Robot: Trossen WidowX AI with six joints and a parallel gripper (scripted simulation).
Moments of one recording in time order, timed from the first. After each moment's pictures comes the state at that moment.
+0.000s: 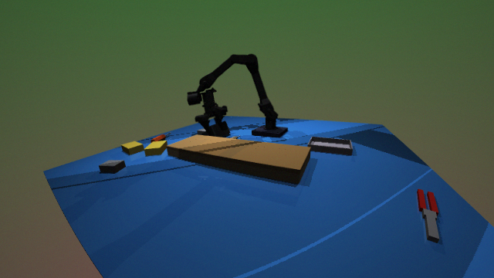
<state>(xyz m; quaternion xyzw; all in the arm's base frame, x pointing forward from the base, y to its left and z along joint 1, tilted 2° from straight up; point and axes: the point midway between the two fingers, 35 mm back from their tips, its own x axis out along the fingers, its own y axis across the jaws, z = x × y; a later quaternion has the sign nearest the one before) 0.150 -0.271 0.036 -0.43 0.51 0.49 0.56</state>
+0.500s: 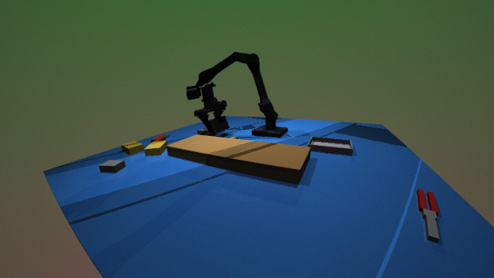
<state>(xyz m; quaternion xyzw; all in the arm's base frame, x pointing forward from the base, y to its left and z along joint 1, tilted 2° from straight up) 0.150 -0.272 0.064 -0.43 0.51 0.49 0.56</state>
